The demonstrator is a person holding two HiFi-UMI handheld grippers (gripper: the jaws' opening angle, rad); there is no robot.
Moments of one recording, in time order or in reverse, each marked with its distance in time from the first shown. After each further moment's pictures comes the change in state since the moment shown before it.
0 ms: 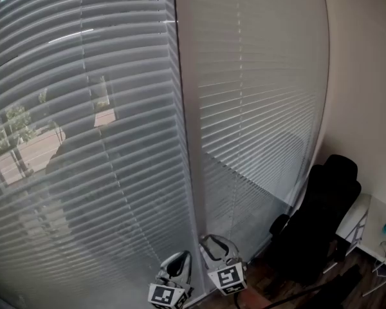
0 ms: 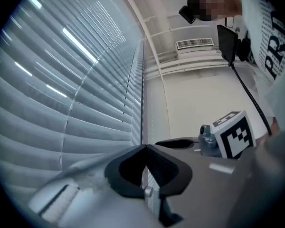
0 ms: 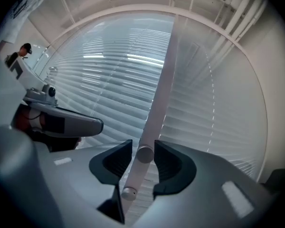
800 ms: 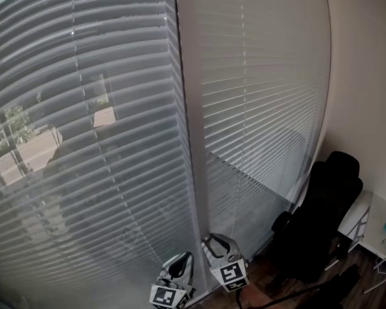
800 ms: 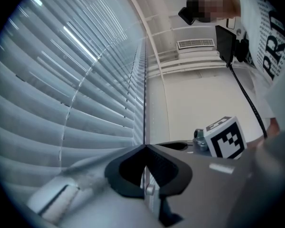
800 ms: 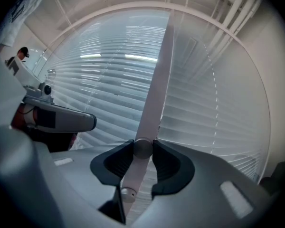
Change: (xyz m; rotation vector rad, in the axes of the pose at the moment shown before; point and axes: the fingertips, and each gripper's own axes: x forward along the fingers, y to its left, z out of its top) left arm 0.004 0.008 -0.008 -0.011 0.012 -0.015; right arm 0.020 -0.005 -0.017 0.056 0.013 0.018
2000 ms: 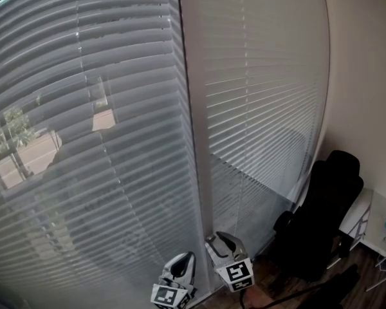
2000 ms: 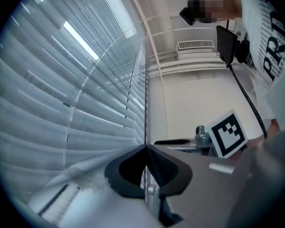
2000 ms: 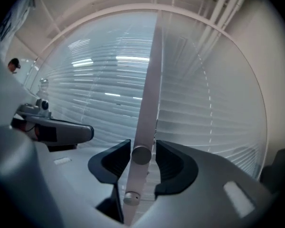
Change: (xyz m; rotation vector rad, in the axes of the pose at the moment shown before) left arm -0.003 0.005 0.001 -0.009 0.006 -0.024; right arm -0.006 -0.004 0.011 0.077 -0.009 -0.028
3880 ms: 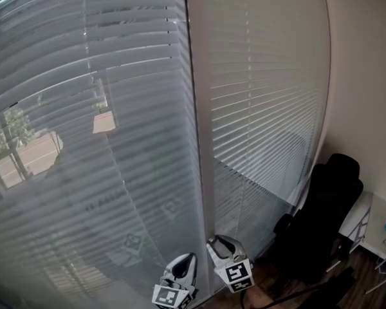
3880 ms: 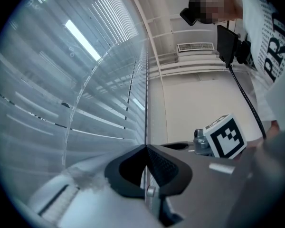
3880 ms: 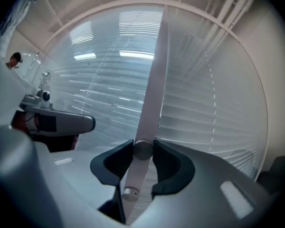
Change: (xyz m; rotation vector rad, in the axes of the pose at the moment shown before) left arm 0.003 0.002 0.004 -0.006 -0.022 -0.010; right arm 0.006 0.001 -0.010 -0.033 0.053 0.006
